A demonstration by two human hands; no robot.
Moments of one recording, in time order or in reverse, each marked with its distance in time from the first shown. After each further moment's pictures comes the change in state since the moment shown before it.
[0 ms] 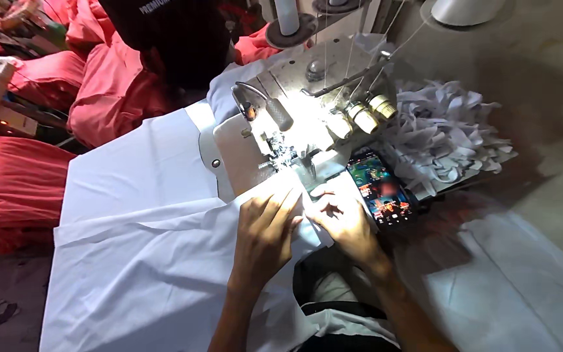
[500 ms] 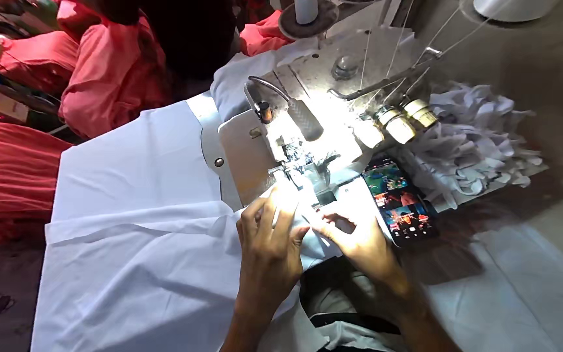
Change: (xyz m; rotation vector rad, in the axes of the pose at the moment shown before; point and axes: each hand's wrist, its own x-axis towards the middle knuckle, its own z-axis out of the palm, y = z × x) left_hand -0.001 0.011 -0.005 -0.018 0.036 -0.241; right_hand 0.002 -0.010 0.002 -0.040 -0.083 0.002
